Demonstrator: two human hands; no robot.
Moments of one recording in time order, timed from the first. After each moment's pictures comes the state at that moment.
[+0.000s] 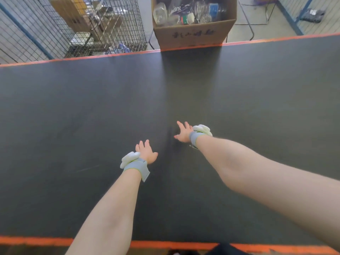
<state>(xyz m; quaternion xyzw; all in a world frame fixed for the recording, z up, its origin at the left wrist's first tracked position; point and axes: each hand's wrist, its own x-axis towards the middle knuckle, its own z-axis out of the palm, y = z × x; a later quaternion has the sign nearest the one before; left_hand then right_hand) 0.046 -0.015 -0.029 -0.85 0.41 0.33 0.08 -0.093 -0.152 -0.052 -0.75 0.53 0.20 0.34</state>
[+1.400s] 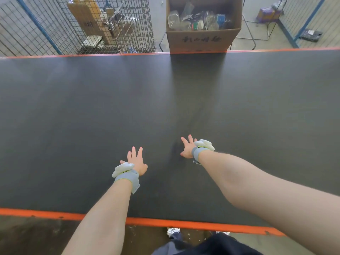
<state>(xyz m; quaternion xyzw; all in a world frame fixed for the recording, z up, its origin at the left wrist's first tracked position) 0.064 0.098 -0.036 -0.85 0.42 0.27 0.14 -0.120 -0.051 -0.057 -0.76 0.52 0.27 0.28</state>
